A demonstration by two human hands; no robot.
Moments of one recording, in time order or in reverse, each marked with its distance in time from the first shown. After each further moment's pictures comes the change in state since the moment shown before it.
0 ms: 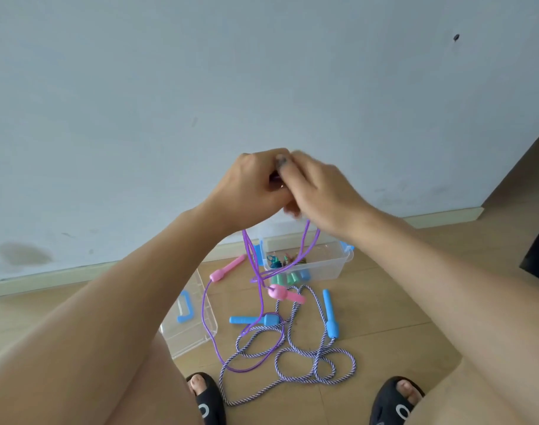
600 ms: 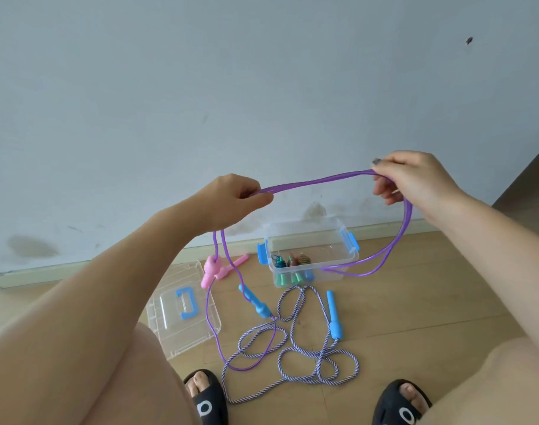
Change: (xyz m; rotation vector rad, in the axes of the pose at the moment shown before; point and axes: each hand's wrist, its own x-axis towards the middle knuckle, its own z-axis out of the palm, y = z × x) left_hand -0.021 -0.053 -0.023 0.073 -0.323 -0.432; right_hand 0.007 0.076 -0.078 0.190 0.195 0.339
